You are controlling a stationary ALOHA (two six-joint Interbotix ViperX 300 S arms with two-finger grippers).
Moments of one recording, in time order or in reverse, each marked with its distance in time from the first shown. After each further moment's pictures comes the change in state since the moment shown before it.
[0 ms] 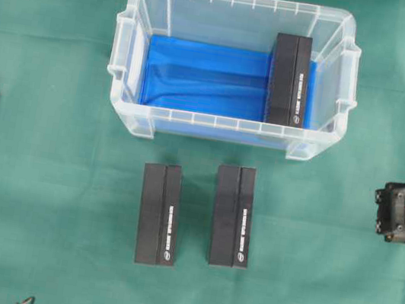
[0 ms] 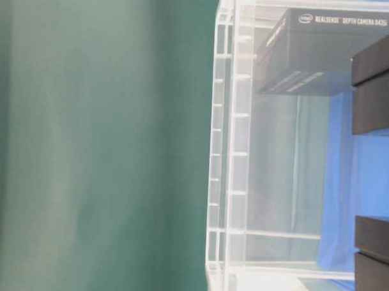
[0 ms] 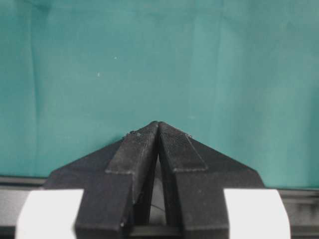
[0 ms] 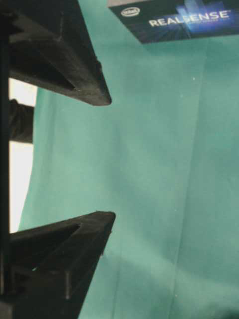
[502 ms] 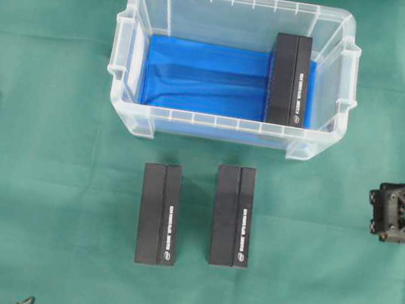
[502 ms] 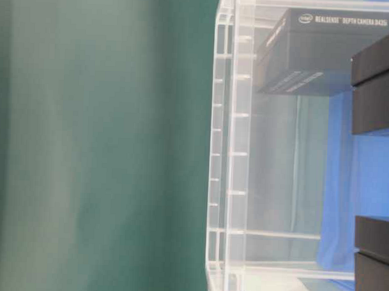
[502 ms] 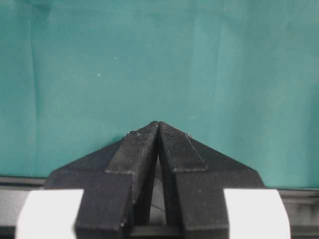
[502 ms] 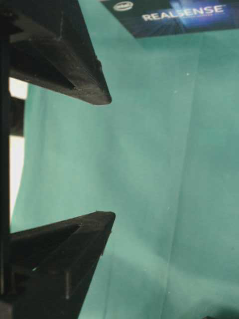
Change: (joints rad) left arm 0.000 -0.002 0.000 0.000 0.000 0.000; right arm -0.012 0.021 0.000 -0.018 -0.002 -0.009
